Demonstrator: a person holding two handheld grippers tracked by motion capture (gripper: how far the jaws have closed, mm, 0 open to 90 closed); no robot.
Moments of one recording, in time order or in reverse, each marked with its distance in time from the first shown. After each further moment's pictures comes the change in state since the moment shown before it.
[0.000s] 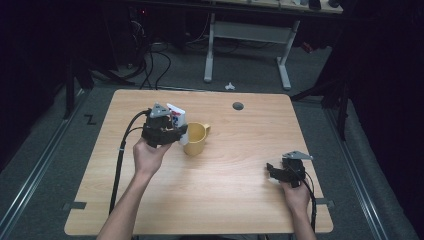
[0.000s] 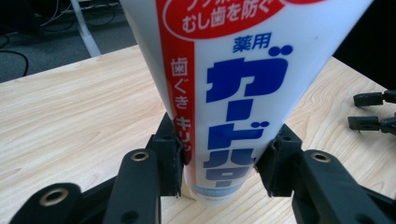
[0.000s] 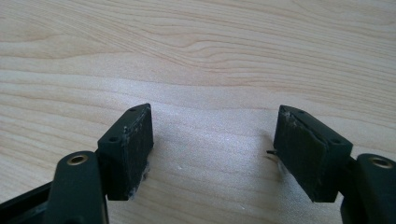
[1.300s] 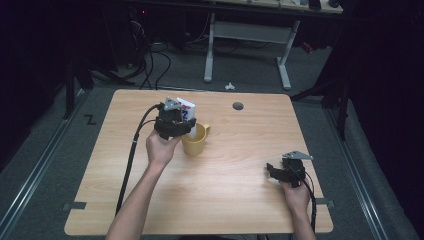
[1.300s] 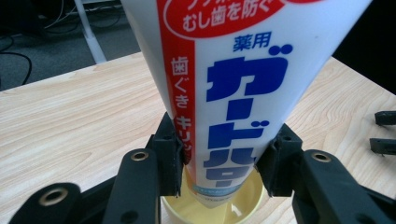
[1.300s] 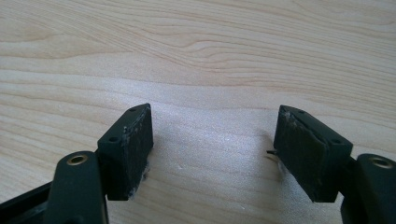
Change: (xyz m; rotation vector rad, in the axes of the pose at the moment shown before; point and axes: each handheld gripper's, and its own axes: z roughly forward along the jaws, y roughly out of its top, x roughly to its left) left arm 0.000 0.012 0.040 -0.006 0.030 -0.011; right arm 0.000 0.000 0.000 0.001 -0.001 0.000
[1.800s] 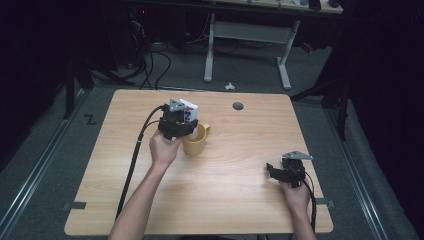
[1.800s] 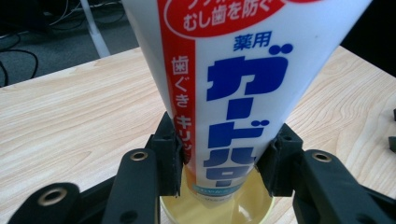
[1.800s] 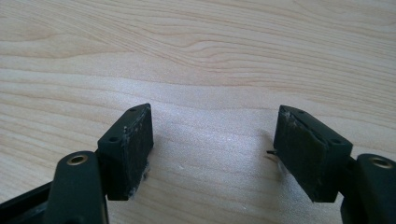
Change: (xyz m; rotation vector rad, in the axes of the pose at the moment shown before) left arm -0.003 -0.004 0.014 0.022 0.025 0.012; right arm 0.000 0.000 0.000 0.000 0.003 -0.002
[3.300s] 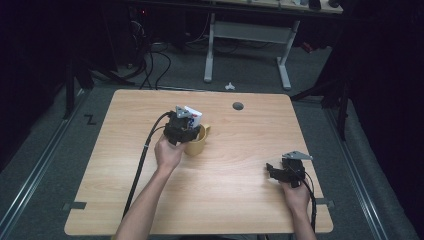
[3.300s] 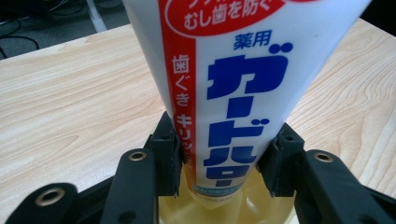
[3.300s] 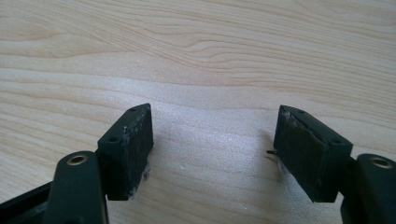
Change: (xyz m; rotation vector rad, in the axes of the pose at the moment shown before) left arm -0.003 -0.021 0.029 0.048 0.020 0.003; right arm 0.000 0.000 0.000 0.000 0.002 -0.002
